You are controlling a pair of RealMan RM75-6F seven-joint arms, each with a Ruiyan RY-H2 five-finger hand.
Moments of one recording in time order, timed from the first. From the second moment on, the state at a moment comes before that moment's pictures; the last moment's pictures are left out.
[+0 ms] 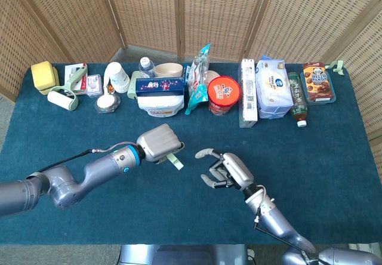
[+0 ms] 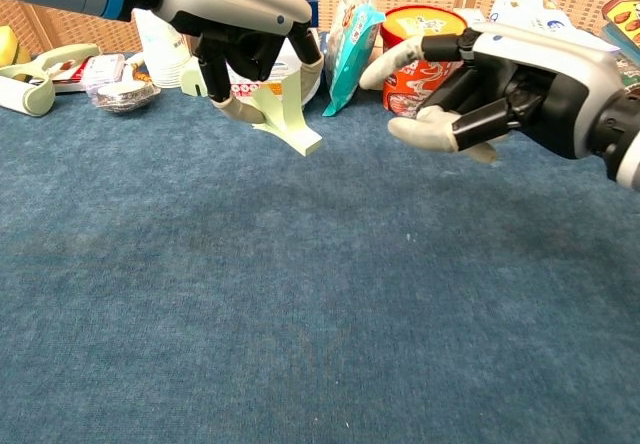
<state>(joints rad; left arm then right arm) -1.20 -1.17 -0.11 -1.72 1.21 0.56 0.33 0.55 -1.49 0.18 -1.78 -1.40 1.06 0.41</state>
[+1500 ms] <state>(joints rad) -1.23 -1.19 -0.10 -1.72 1.19 0.56 0.32 0.60 -1.51 0.19 -1.79 -1.37 1.03 0.36</state>
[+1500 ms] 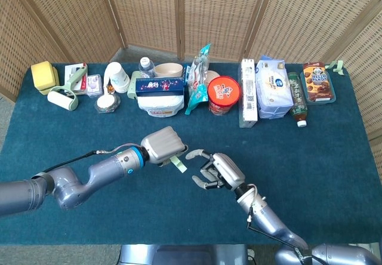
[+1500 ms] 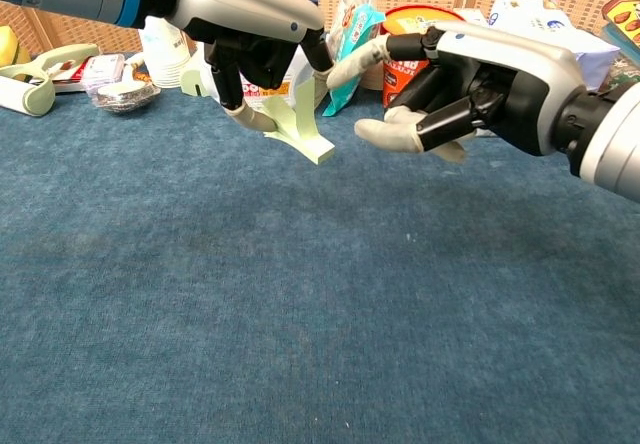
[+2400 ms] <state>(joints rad) -1.25 -1.20 -0.10 -1.72 1.16 0.57 0.32 0.61 -1.53 0.18 -1.80 -1.38 1.03 0.35</state>
